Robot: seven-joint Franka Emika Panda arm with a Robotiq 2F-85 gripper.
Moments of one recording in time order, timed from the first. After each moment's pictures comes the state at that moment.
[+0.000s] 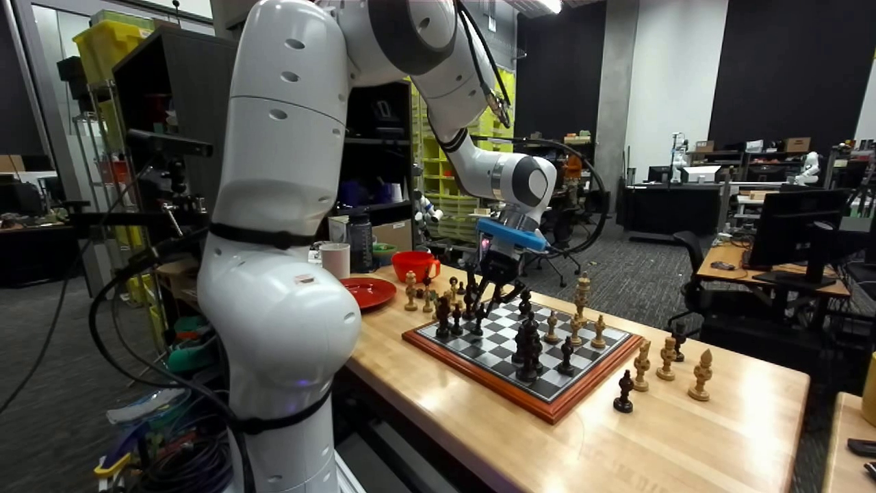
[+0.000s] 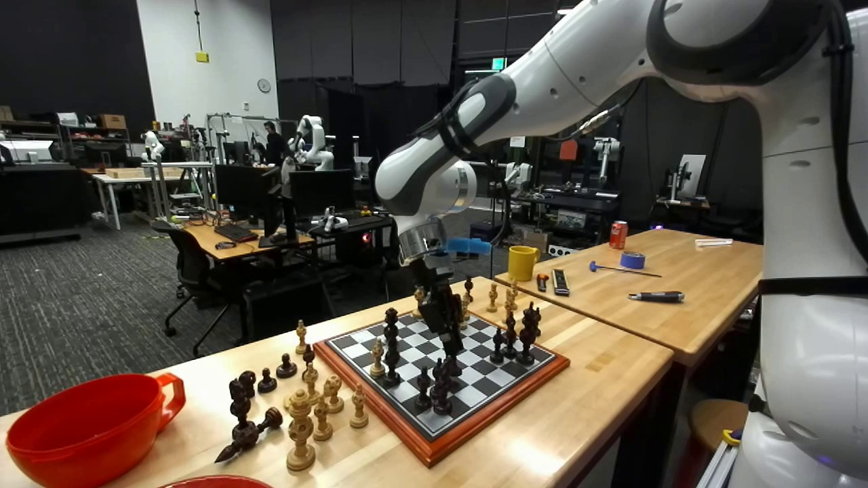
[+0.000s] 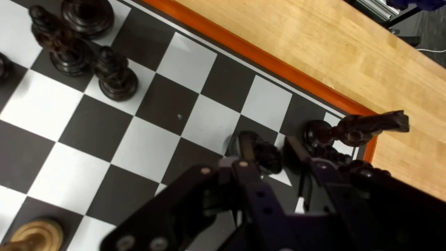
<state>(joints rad) 0.03 0.20 0.09 -2.03 0.08 1.72 -0.38</state>
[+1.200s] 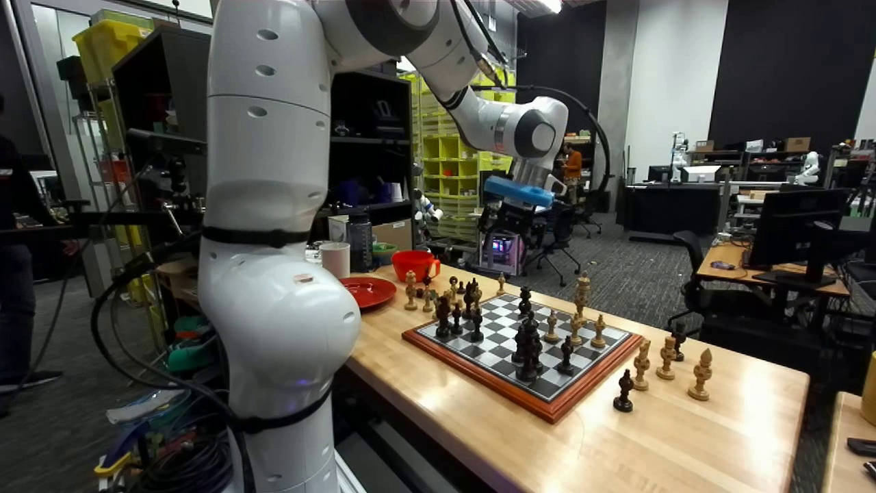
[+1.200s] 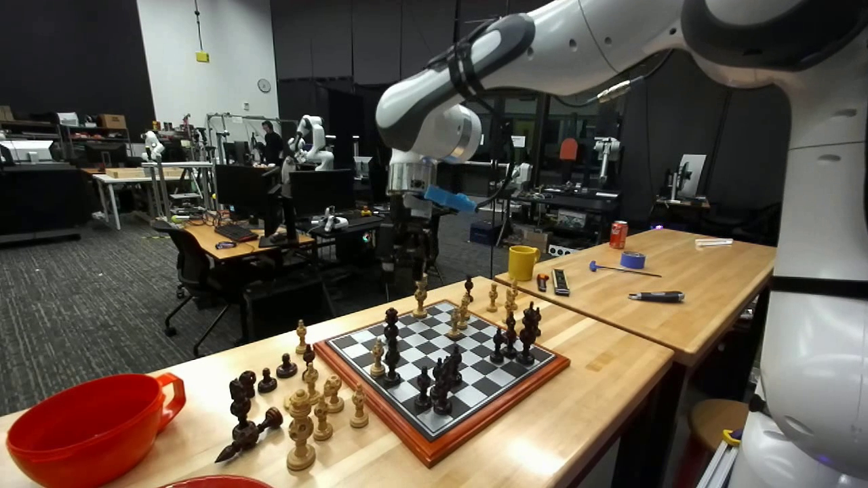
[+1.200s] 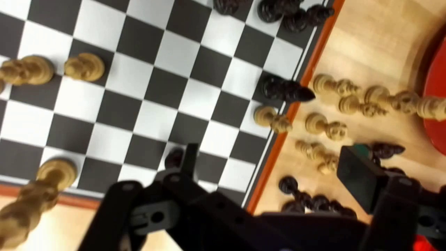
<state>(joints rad) 0.03 0.10 0.08 -1.91 0.21 1.89 -0.34</state>
